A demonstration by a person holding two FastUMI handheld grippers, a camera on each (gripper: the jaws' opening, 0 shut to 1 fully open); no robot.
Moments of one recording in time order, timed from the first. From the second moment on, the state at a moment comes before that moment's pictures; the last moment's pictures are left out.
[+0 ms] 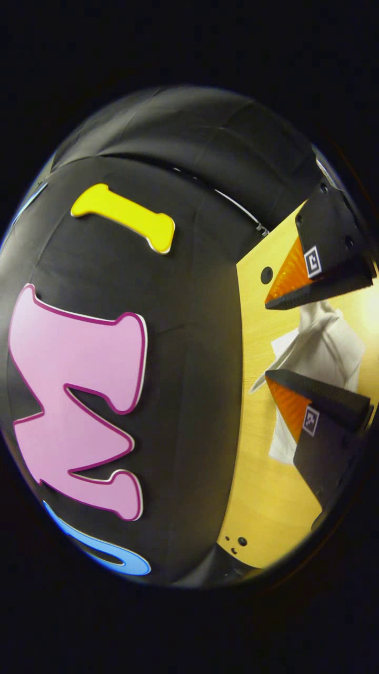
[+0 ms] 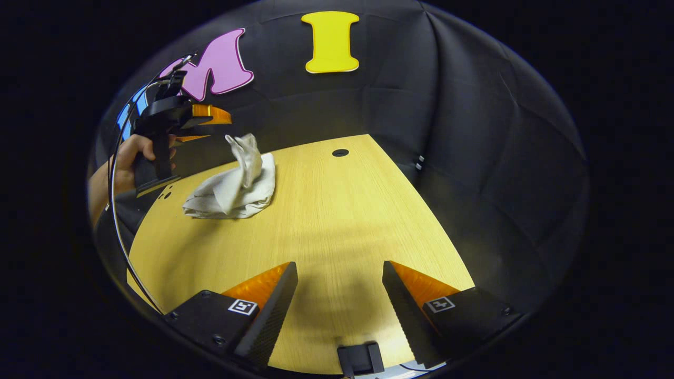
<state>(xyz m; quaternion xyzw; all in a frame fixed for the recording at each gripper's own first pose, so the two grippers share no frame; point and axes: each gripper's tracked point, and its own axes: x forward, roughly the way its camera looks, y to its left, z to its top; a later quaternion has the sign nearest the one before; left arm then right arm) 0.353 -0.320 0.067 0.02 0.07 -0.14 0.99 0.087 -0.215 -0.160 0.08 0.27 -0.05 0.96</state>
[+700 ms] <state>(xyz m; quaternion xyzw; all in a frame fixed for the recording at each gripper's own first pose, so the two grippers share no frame) 0.067 -0.111 0.118 0.04 -0.06 -0.04 1.00 0.024 -0.107 -0.012 0.06 0.12 0.00 0.99</state>
